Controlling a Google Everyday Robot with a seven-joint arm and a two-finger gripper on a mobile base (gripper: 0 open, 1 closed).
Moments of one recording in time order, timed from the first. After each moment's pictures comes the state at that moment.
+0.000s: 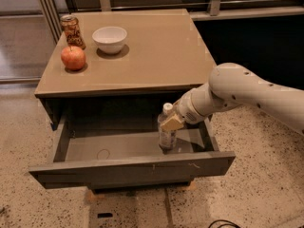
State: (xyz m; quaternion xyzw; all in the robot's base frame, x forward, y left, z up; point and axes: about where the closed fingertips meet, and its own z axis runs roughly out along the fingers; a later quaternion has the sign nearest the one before) arm 0.574 -0.061 0.712 -0.53 0.78 0.16 0.29
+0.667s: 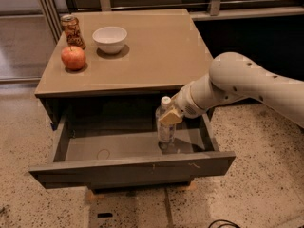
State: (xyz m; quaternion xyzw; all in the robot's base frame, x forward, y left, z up) arm 0.570 -0.052 0.740 -0.54 0.77 0.16 0.29
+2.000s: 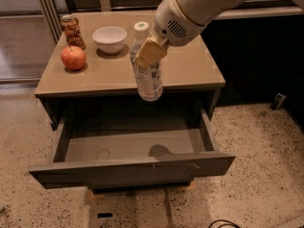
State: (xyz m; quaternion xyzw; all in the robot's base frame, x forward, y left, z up) arm 0.537 0.007 0.977 -0.57 0.75 0.13 0.31
